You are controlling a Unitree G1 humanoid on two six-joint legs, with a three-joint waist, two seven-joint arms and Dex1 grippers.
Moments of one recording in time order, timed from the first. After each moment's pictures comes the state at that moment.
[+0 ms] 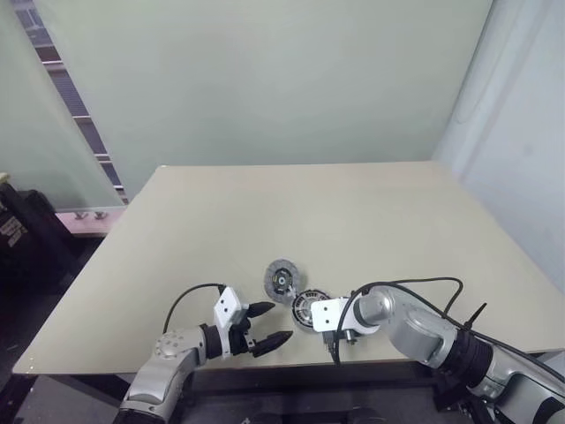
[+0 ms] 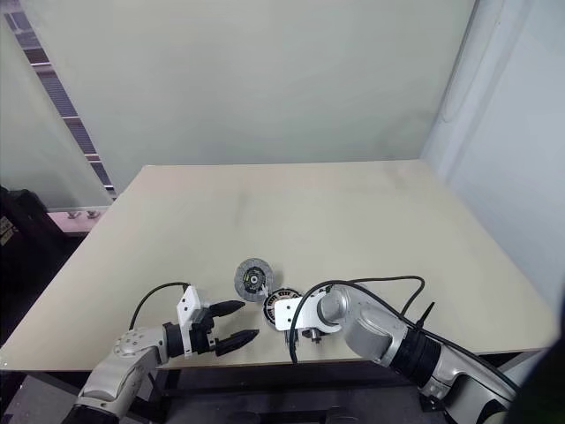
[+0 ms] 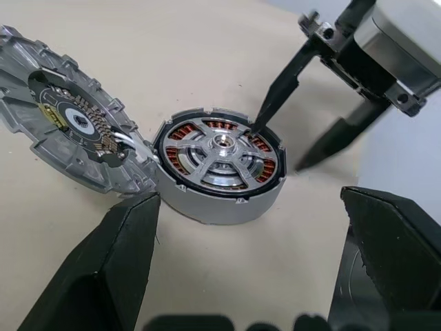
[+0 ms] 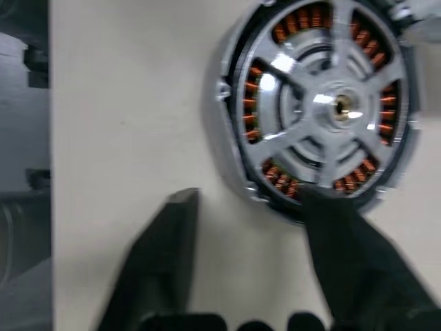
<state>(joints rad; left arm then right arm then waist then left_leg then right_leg) 0.02 0.45 -0.11 0.03 -0.35 0.21 -0.97 -0.58 -0.56 0.90 -0.13 -0.38 0.63 0.93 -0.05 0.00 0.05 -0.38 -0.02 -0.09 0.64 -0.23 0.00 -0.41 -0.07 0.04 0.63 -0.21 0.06</state>
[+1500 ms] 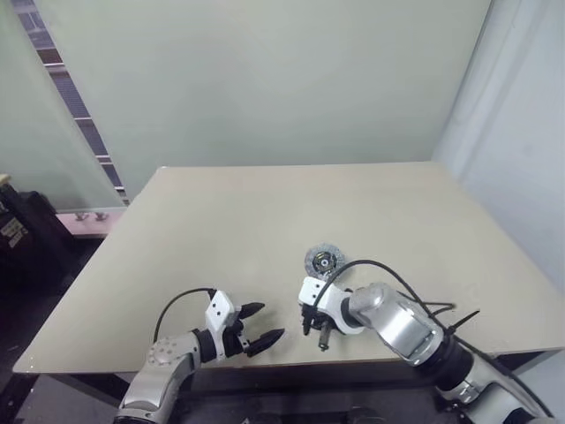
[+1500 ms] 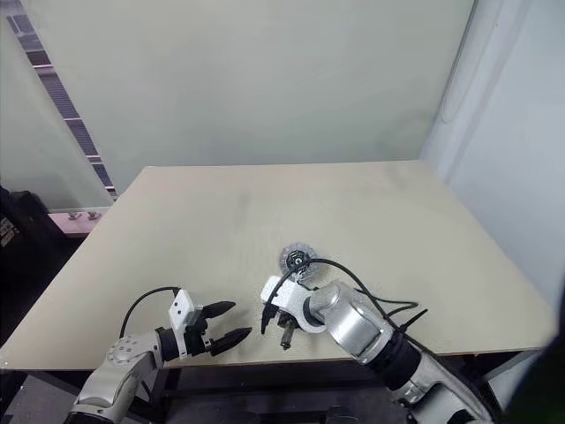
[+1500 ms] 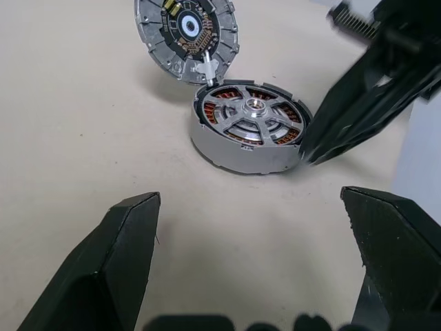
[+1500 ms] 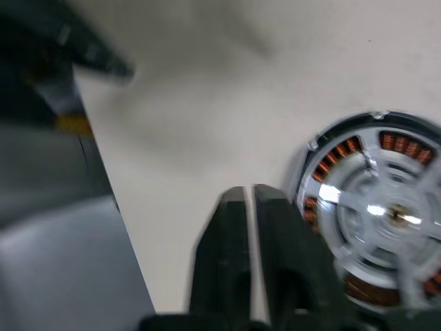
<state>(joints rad) 0.05 0.44 -0.07 0.06 -0.33 0.16 -0.92 -0.55 -0.40 0.73 -0.22 -0.12 1.04 0.87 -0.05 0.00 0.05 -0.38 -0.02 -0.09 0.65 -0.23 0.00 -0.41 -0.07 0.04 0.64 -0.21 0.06</state>
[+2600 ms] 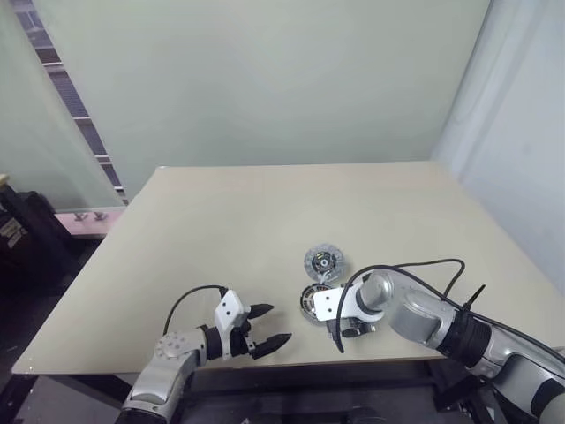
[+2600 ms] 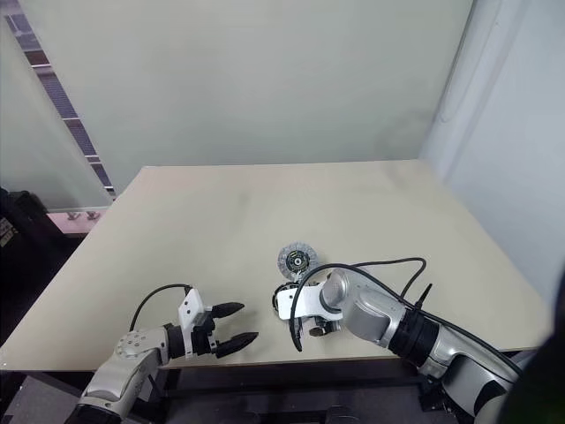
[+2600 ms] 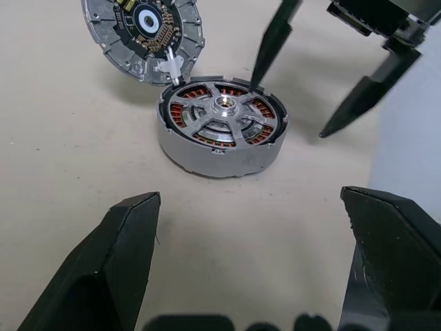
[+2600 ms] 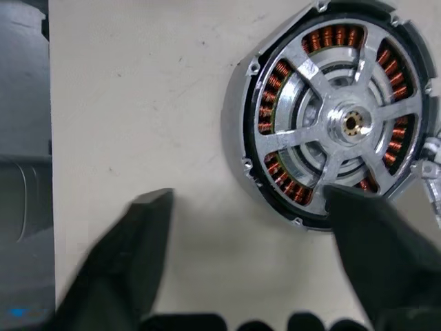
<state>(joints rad) 0.01 0.45 -0.12 0.08 -0.29 0.15 -0.97 -0.70 -0.57 0.95 -0.08 -0.34 0.67 1.06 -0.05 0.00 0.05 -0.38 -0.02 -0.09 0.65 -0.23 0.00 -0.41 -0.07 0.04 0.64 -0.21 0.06</state>
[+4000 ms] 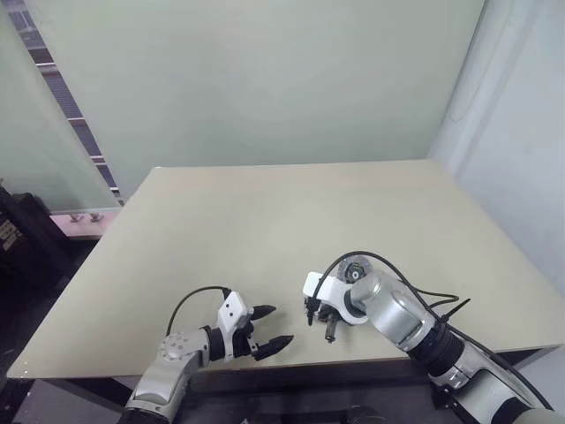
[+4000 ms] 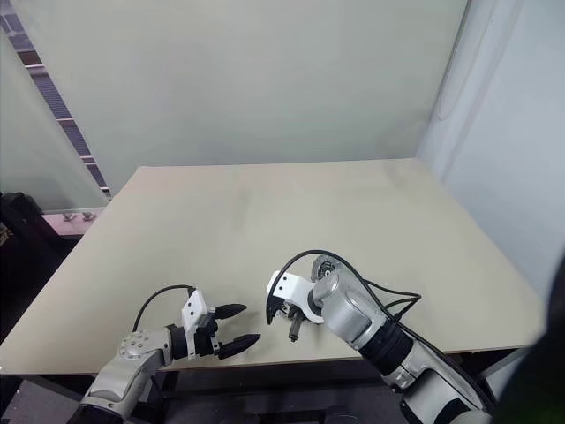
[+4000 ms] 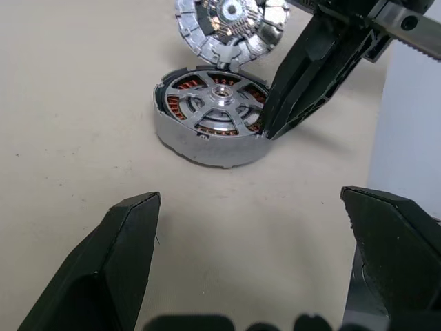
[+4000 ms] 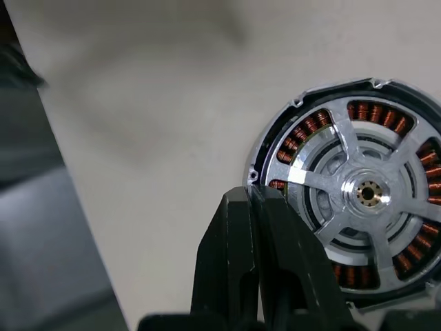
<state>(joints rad) 0.01 0.44 -0.14 0.09 -0.28 0.14 -0.96 -0.58 -0.29 0.68 -0.05 -0.25 1.07 1.00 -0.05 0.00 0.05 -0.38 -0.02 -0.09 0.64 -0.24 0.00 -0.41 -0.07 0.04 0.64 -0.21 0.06</state>
